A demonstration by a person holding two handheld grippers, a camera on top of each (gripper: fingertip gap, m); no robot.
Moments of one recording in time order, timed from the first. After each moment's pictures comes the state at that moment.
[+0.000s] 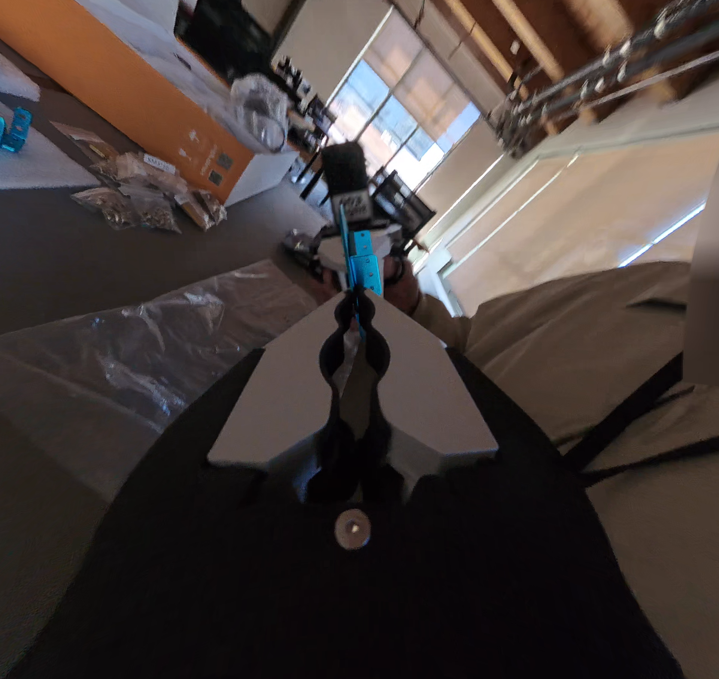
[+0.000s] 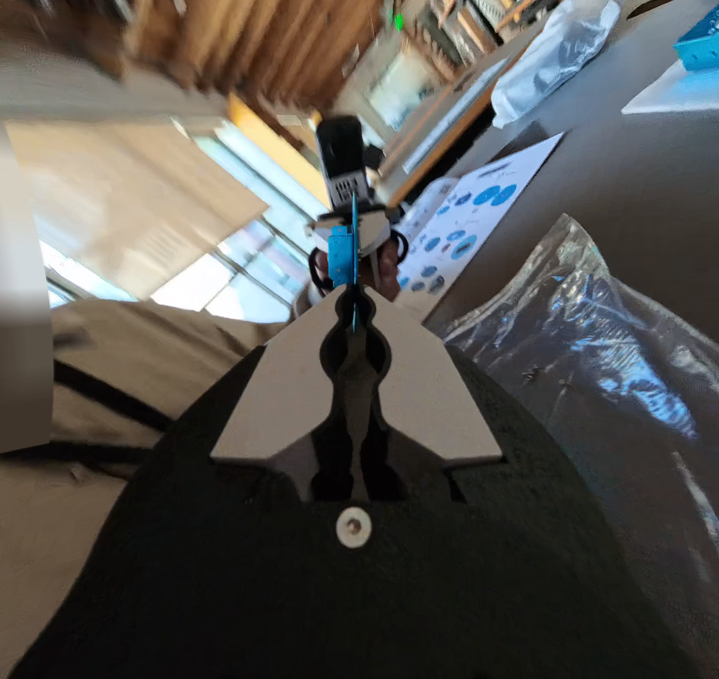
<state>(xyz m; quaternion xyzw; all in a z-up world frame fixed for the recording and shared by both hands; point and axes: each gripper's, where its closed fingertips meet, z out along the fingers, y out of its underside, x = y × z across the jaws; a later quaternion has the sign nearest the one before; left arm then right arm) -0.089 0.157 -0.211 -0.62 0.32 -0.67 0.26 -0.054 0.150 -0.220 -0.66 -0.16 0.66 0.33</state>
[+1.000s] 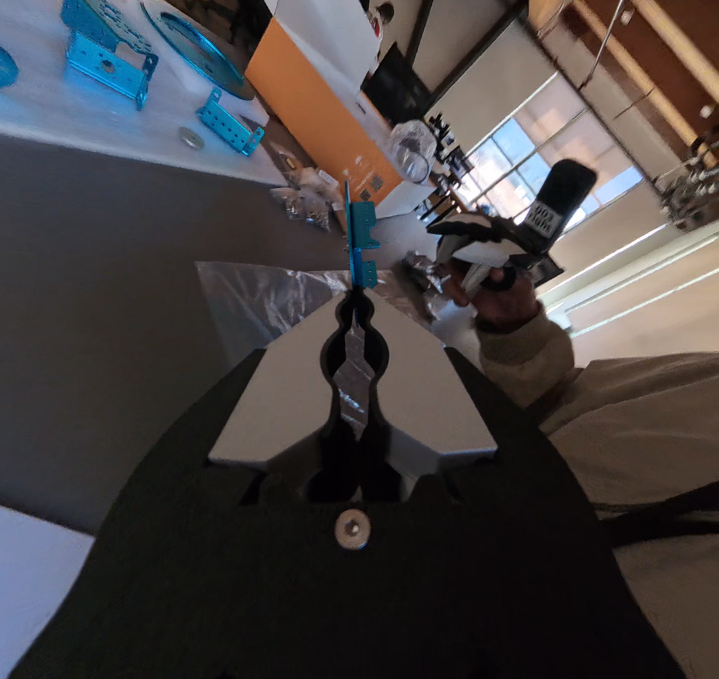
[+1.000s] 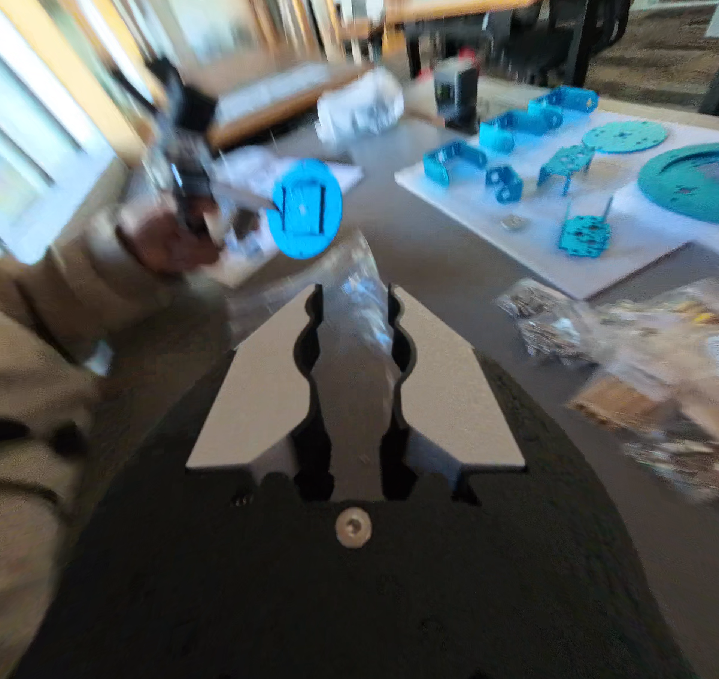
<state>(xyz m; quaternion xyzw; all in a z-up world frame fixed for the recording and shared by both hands) -0.118 0.208 -0.252 -0.73 0.19 -0.57 0.33 0.031 0.183 -0.234 -0.75 -0.28 0.34 0.49</state>
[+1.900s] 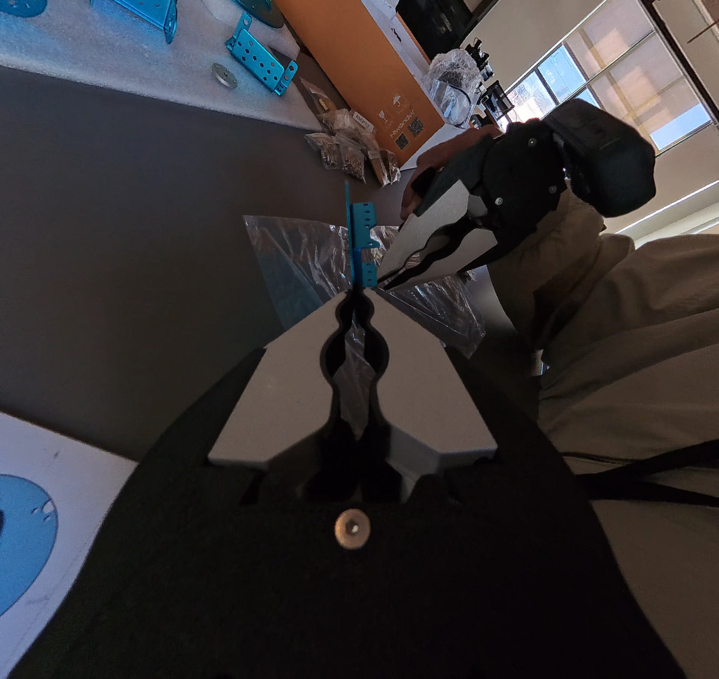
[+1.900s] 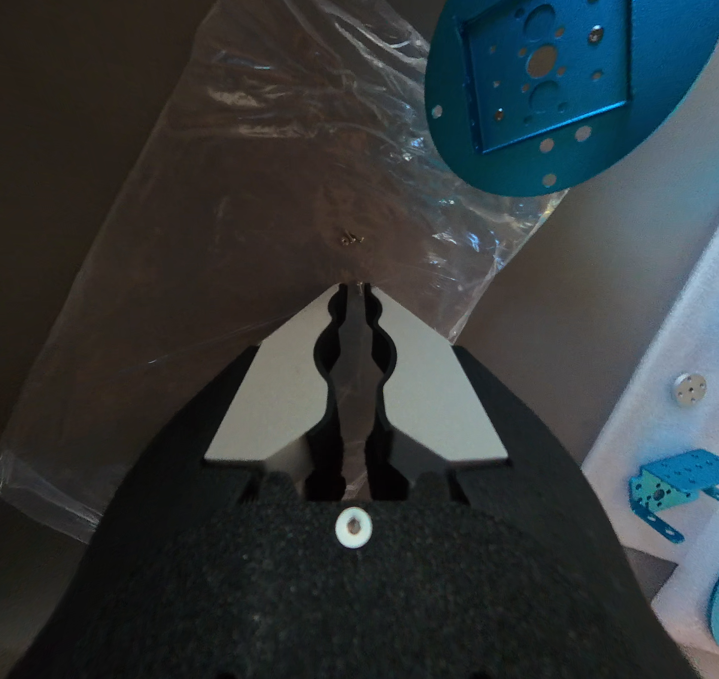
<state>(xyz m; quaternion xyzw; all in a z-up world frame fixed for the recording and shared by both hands) -0.132 0.212 -0.287 -0.77 0.23 -0.52 0.30 -0.035 0.184 -0.345 -0.61 -0.76 0.12 0.18</state>
